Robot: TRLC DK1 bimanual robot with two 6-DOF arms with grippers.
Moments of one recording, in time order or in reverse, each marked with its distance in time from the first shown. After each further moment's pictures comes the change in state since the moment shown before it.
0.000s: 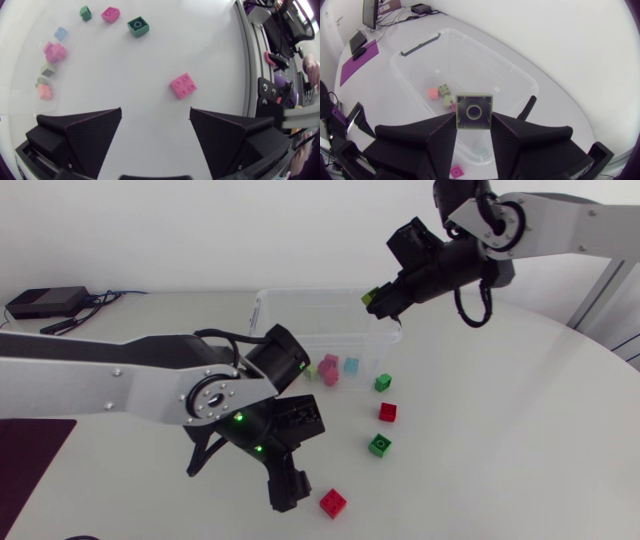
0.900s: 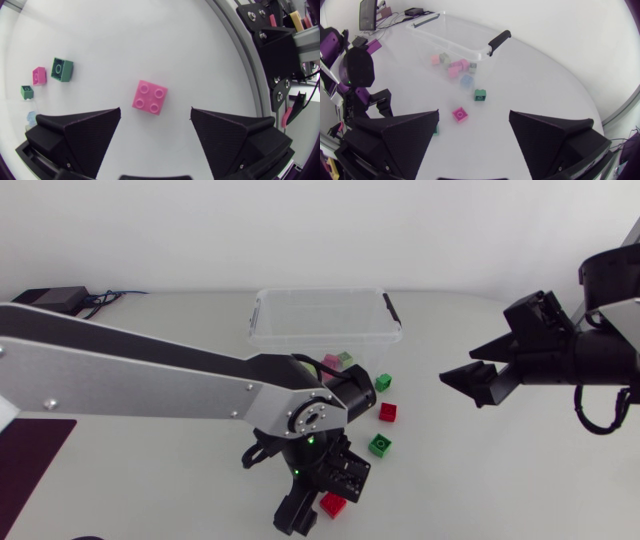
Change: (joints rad) left arm -0.154 0.295 0.230 -0.186 -0.052 0.594; right arm -0.298 -0.595 -0.671 0.066 -0.166 -0.086
